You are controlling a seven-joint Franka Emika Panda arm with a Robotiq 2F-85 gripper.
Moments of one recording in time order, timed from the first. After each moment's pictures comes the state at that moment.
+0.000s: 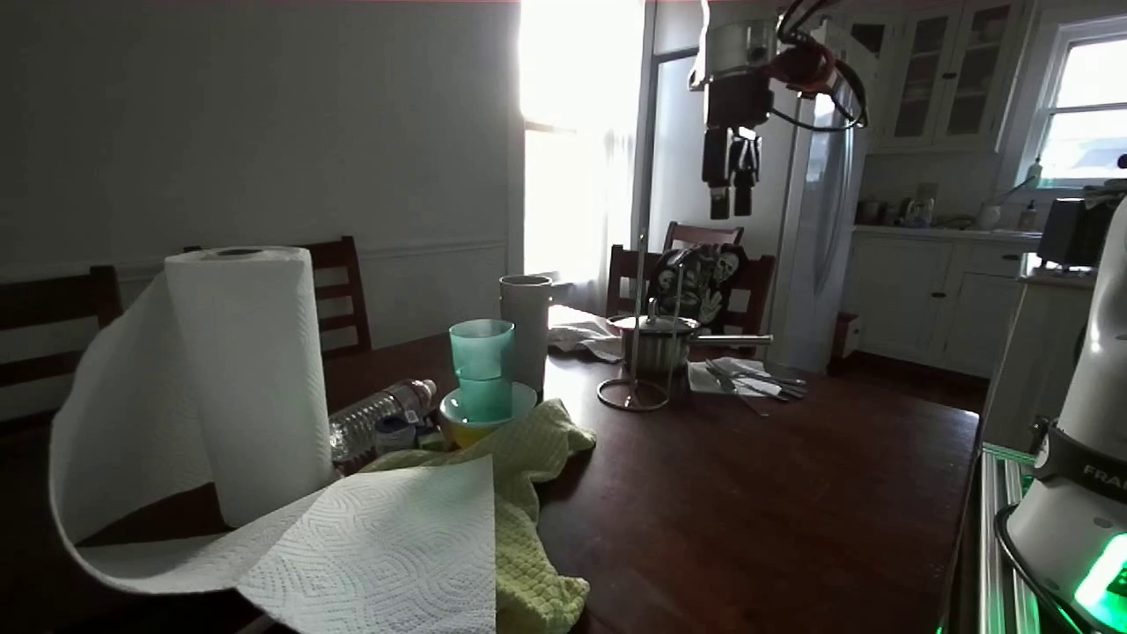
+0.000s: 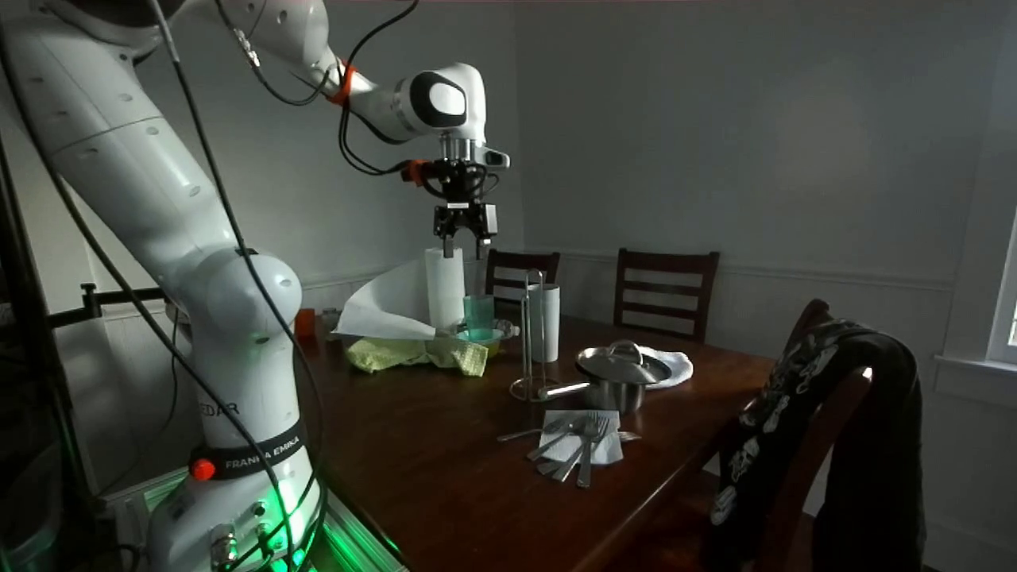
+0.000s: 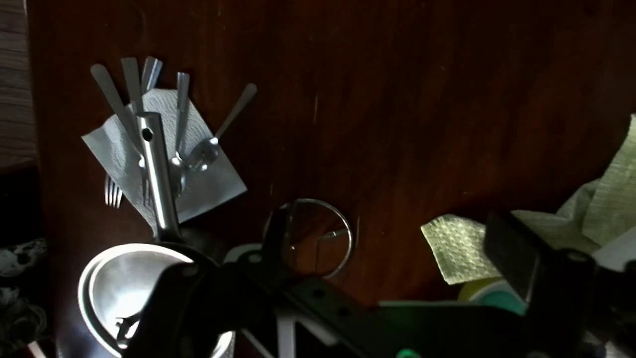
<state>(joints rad) 0.02 -0.45 0.01 -2.37 -0.03 1.87 -0.02</state>
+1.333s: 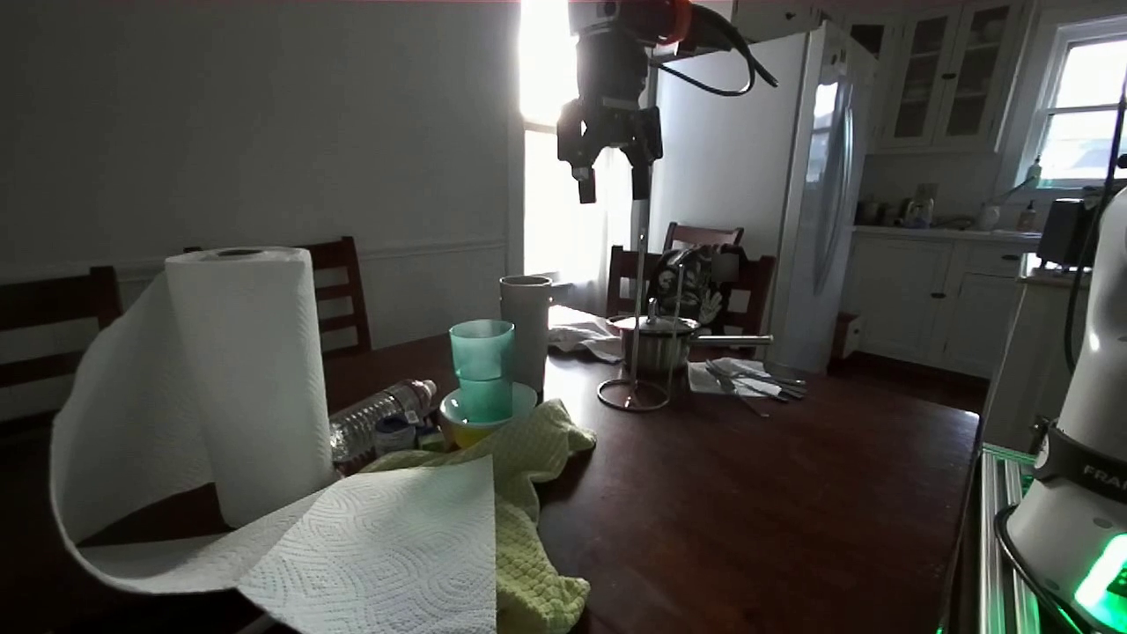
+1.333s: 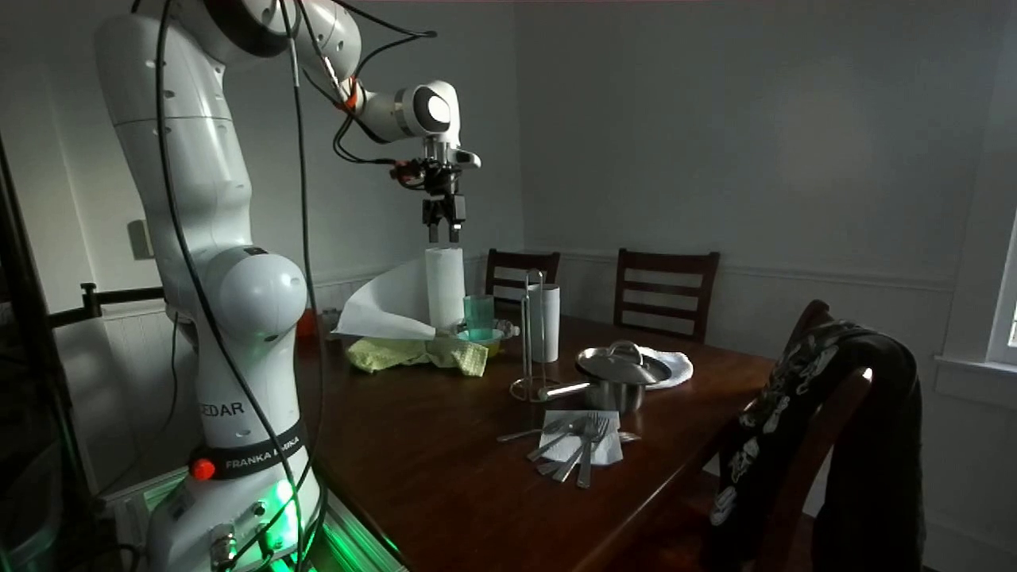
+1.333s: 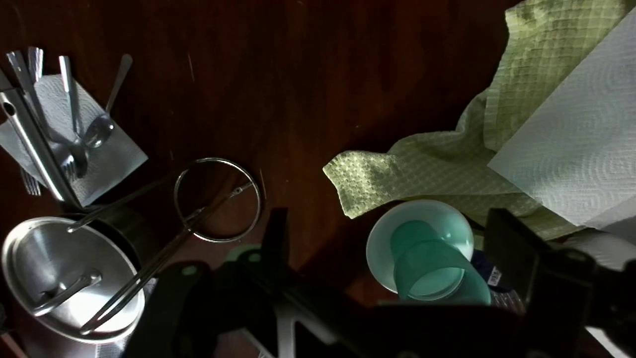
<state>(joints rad) 0.10 -0.14 0.23 -2.00 0.00 1.80 0.46</state>
